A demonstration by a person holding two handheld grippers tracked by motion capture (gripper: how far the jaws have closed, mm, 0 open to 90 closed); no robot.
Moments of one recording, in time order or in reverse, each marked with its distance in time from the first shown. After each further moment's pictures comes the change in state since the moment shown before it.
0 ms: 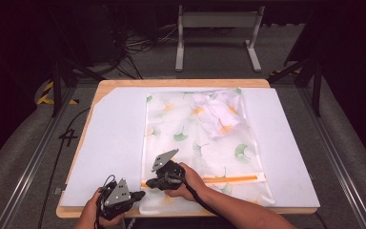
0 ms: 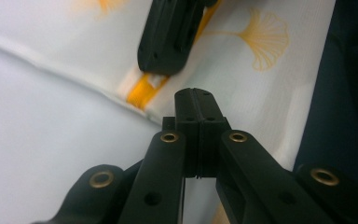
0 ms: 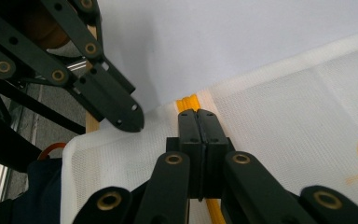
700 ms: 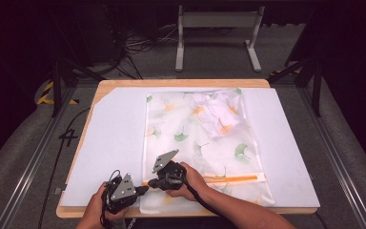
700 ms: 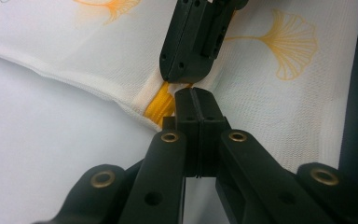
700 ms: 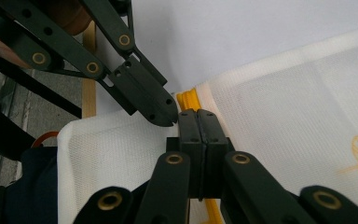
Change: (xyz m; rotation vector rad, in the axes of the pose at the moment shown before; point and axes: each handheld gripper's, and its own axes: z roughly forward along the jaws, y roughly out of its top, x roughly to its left) left arm 0.010 0.005 0.015 0.033 0.006 0.003; right arm 0.002 -0.001 -0.005 0.029 -0.025 -0.028
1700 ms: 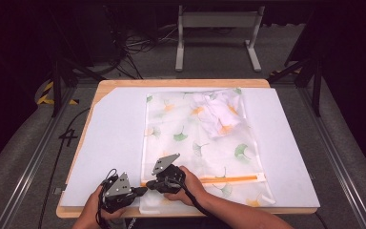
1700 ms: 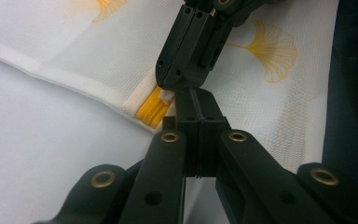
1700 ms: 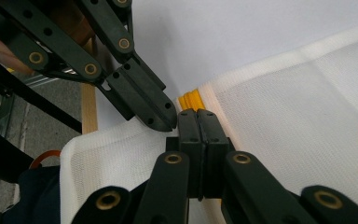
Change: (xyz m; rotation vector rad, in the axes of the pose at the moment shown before) left arm 0.009 -0.007 -0.002 -0.029 -0.081 -0.036; right arm 0.008 -0.006 0.007 -0.058 -0.033 0.047
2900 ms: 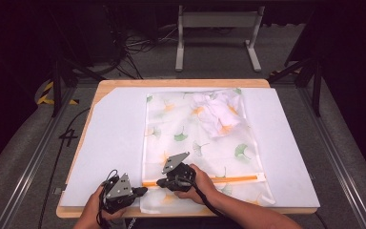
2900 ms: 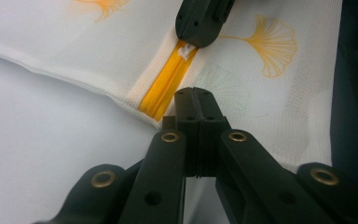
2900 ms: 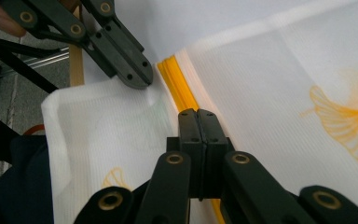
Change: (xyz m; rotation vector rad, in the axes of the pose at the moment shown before) left arm -0.003 0.001 0.000 0.010 0.019 0.021; right arm -0.010 -0.013 -0.027 0.044 -0.033 -0.018
